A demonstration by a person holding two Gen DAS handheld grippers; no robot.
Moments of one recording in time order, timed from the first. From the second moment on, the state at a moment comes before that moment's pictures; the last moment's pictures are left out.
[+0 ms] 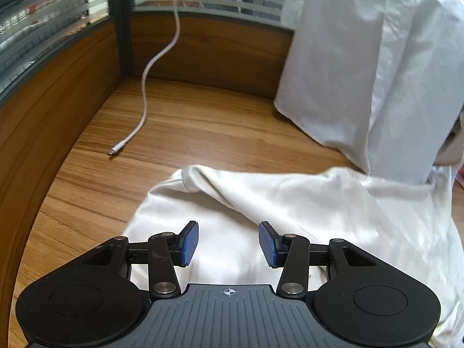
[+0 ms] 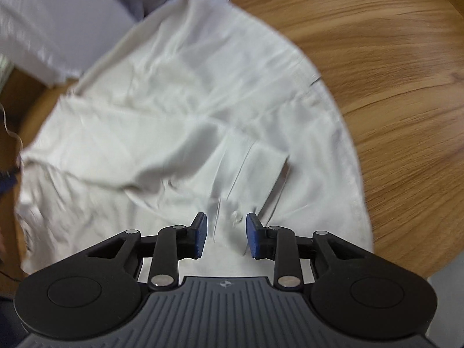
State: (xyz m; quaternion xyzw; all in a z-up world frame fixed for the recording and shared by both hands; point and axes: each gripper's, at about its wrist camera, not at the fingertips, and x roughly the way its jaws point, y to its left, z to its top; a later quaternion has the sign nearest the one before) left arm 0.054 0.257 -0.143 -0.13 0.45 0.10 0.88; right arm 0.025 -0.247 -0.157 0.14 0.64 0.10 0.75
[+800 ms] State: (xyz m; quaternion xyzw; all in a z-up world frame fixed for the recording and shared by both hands) left arm 0.110 0.278 -0.150 -0.25 0.46 0.12 0.84; right arm 0.017 -0.241 -0.077 0.08 0.56 0.12 0.81
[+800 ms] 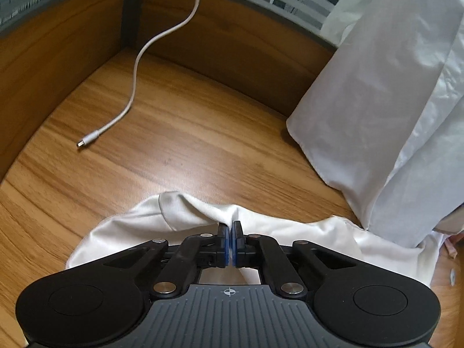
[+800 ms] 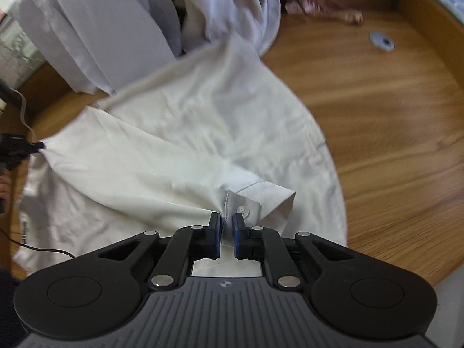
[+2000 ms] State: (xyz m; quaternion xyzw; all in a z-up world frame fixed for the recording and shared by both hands) left arm 0.022 0.272 -0.112 -0.17 0.42 0.14 0.88; right arm -0.006 -0.235 -0.114 -0.02 0.57 0.15 0.81
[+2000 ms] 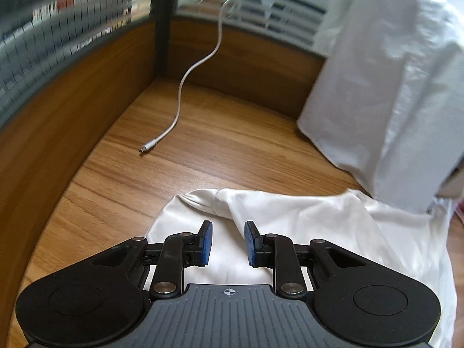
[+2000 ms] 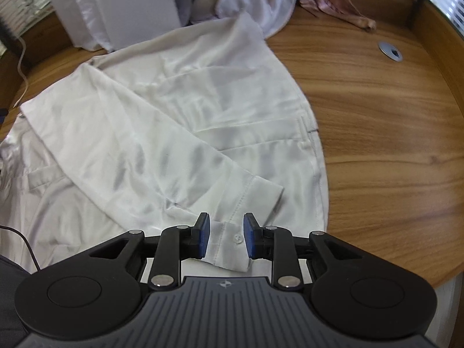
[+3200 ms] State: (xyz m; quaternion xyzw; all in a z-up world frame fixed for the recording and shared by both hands) left arm -0.168 0.283 -0.140 0.03 0.42 -0.08 0.90; right arm -0.216 -0.091 -0.103 0.03 0.44 0.22 0.87
